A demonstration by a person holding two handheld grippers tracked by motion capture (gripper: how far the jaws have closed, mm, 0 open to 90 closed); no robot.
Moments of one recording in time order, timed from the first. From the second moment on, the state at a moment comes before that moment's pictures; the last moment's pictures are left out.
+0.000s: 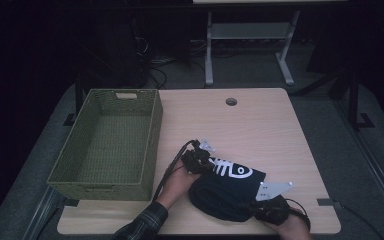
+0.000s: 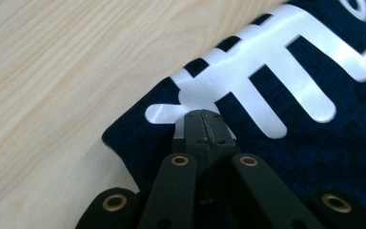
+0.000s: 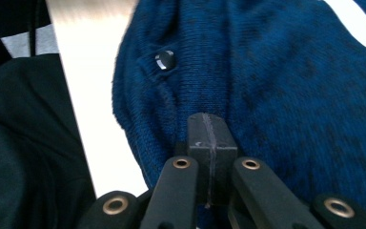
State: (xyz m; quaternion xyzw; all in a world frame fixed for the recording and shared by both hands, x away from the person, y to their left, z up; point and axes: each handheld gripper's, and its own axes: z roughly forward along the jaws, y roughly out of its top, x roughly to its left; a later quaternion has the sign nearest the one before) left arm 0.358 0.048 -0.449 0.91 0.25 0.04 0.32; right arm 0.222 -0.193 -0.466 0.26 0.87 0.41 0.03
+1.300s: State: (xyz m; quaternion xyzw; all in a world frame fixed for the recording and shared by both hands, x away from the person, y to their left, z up) left arm 0.307 0.078 -0.422 0.90 0.26 0.02 0.36; right arm 0.233 -0.234 -0.451 0.32 0.83 0.44 0.12
